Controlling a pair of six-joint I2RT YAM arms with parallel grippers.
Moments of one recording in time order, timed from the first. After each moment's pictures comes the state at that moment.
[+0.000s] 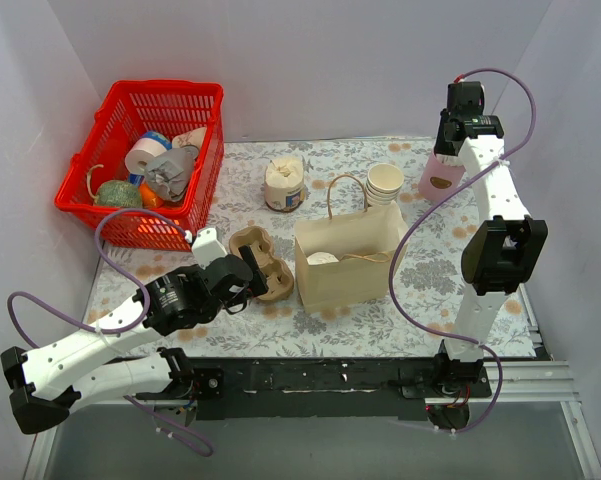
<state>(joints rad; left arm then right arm) -1.04 0.88 0.93 -0.94 -0.58 -1.16 0.05 1.94 1.98 -0.80 0.30 0.13</state>
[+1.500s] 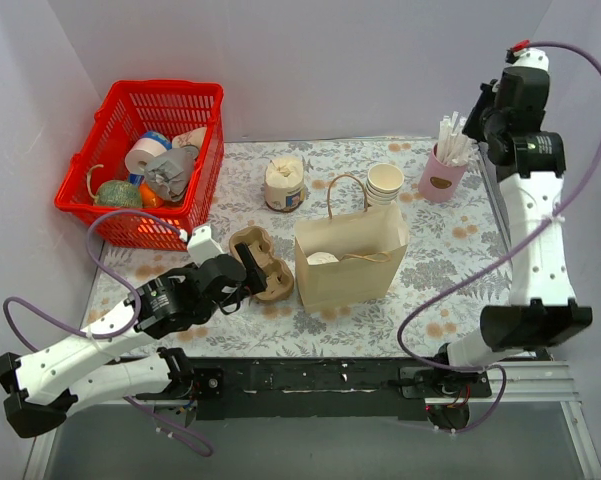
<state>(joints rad) -1.04 0.84 0.93 -0.91 -0.58 -1.15 0.05 1.57 1.94 -0.80 0.23 0.22</state>
